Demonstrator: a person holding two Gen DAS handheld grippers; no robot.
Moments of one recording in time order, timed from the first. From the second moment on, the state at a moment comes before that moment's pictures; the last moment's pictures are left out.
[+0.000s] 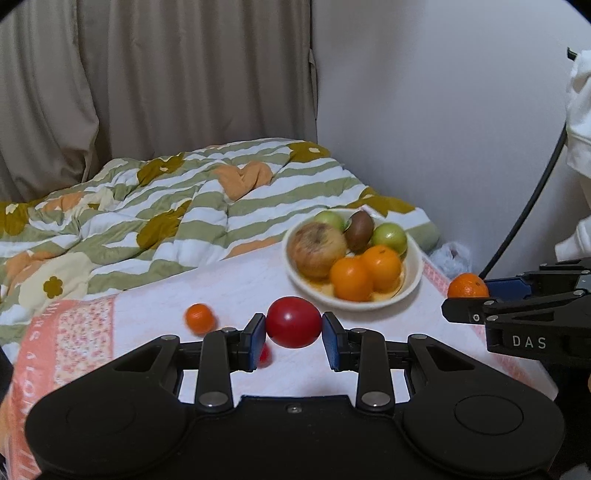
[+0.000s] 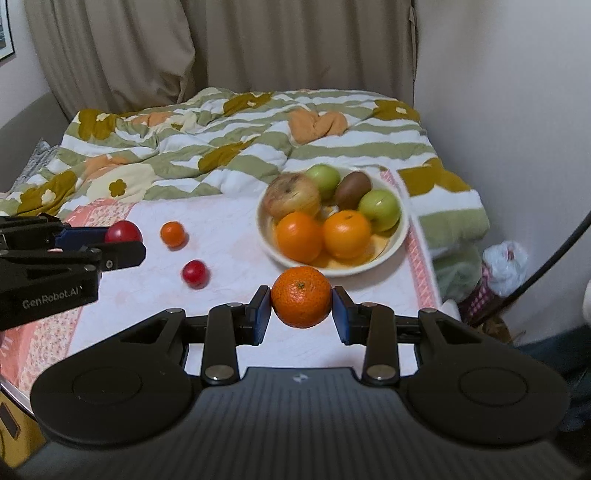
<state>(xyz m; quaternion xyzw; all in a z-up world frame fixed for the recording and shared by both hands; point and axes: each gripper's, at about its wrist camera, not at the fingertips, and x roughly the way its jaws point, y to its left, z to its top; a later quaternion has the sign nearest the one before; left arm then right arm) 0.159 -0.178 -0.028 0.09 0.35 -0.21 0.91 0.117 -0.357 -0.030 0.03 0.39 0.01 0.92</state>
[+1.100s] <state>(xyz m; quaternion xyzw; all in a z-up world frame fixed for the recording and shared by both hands) 0.288 -0.322 -0.082 0.13 0.39 -0.22 0.89 0.231 -0.467 -0.070 0.03 0.41 0.02 0.91</state>
